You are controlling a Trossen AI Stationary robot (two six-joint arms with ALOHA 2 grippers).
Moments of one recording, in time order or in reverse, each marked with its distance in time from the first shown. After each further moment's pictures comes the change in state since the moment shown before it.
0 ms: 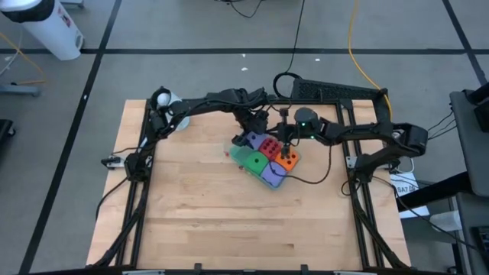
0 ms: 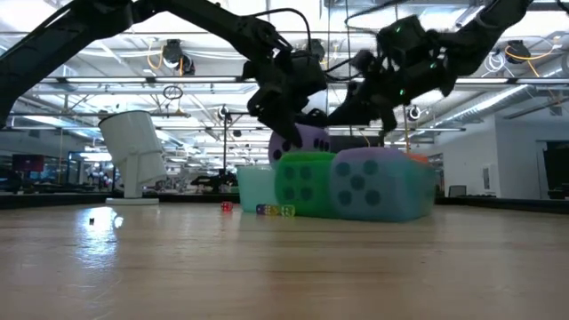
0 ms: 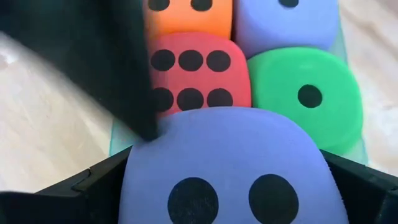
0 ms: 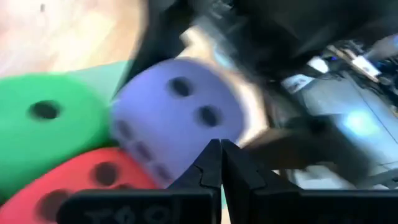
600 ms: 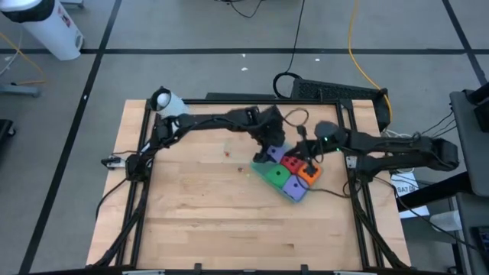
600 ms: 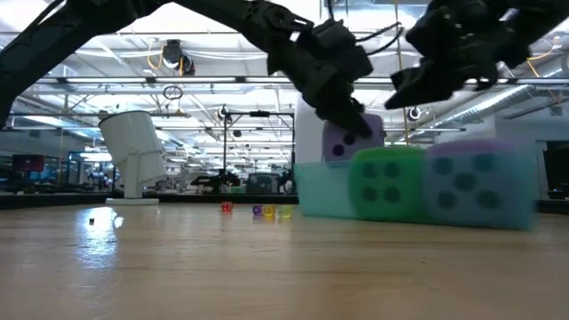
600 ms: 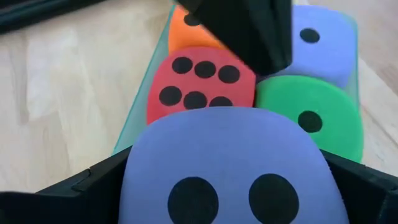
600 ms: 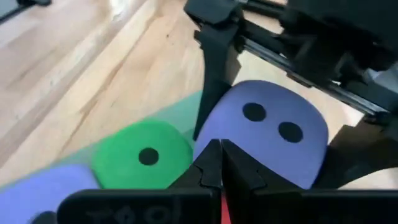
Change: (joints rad) left arm -0.166 0.038 0.000 0.356 -0.121 -0.410; right arm 0.152 -0.456 -0.121 -0.464 -0.084 0.274
